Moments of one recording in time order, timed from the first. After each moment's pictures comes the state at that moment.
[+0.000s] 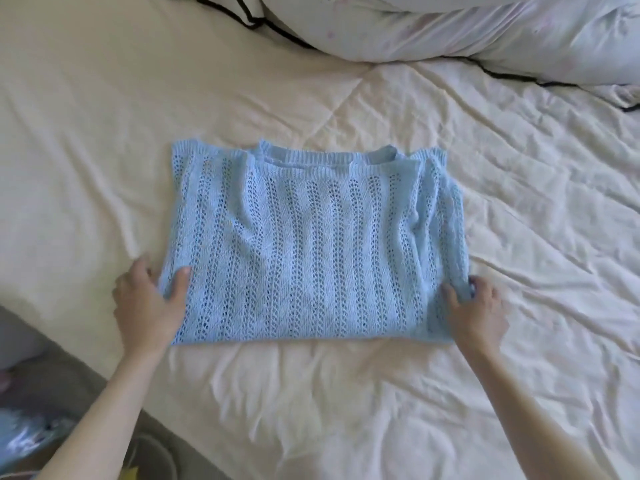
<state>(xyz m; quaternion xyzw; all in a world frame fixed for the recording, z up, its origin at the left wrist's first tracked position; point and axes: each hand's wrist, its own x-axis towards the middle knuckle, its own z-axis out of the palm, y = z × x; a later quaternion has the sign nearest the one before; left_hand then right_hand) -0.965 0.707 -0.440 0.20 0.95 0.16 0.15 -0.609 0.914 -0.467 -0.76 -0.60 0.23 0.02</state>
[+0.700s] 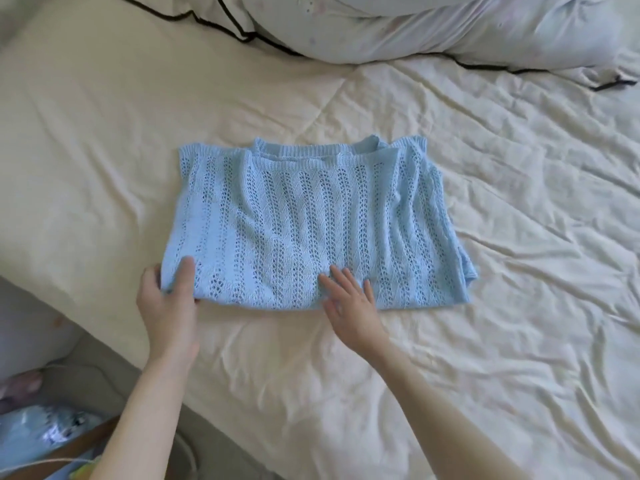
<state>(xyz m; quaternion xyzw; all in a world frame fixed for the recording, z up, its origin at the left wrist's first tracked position) -0.893 0.725 -0.355 -0.02 0.81 0.54 0.22 -0.695 0.814 -0.442 -0.43 -0.77 0.47 -0.07</state>
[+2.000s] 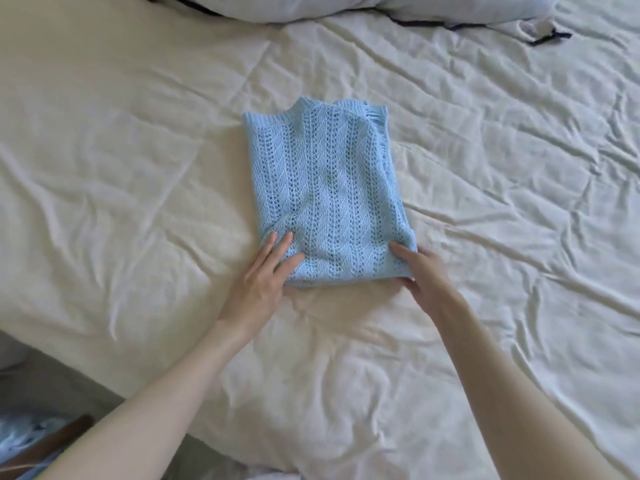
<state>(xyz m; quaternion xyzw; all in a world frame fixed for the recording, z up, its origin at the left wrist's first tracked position) -0.776 0.782 -0.438 0.68 0.70 0.08 0.20 -0.555 0.920 -0.447 -0.69 -0.25 0.66 0.16</state>
